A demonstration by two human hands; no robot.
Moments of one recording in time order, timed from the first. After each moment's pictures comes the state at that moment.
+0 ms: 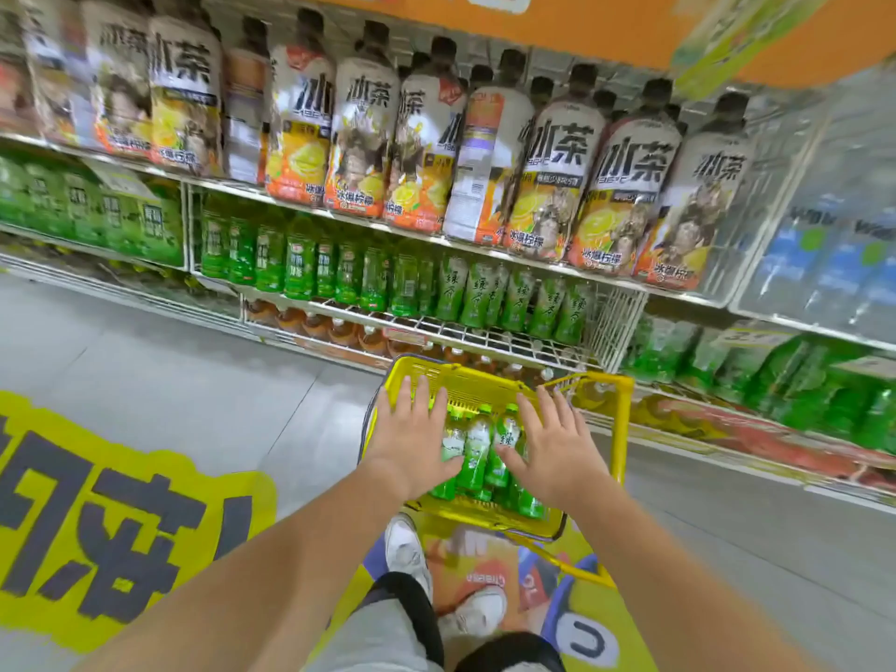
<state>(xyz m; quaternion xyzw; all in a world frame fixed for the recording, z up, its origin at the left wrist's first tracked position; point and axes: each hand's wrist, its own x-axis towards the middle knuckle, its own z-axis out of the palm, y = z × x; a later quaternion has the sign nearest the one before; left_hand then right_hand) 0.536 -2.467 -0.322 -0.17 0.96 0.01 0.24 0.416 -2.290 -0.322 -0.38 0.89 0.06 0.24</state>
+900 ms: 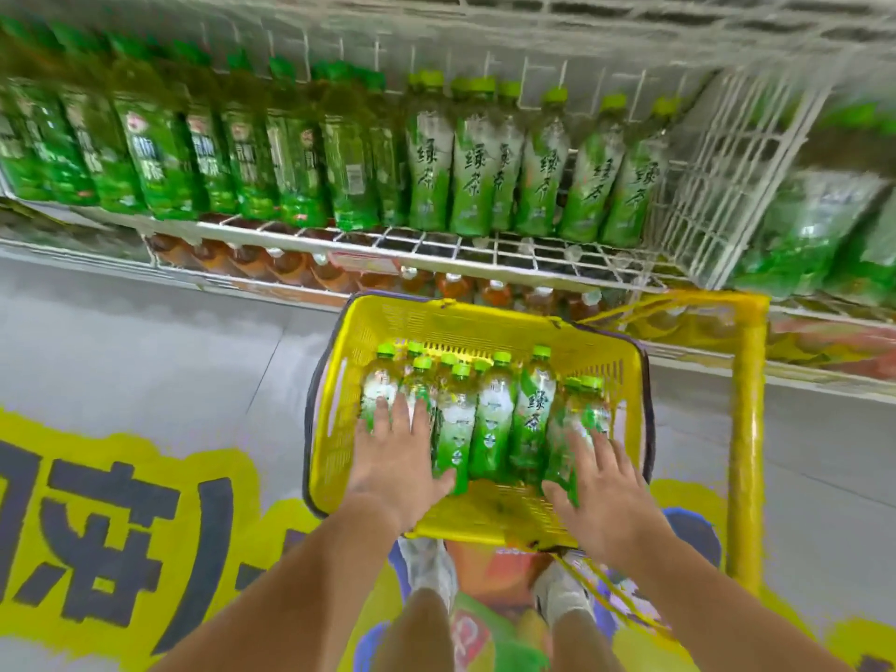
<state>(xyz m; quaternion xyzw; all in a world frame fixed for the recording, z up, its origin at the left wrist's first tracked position) 0.514 -2.468 -0.560 -0.21 0.91 0.06 0.37 0.413 -2.238 -0.569 -0.24 0.89 0.04 0.39</state>
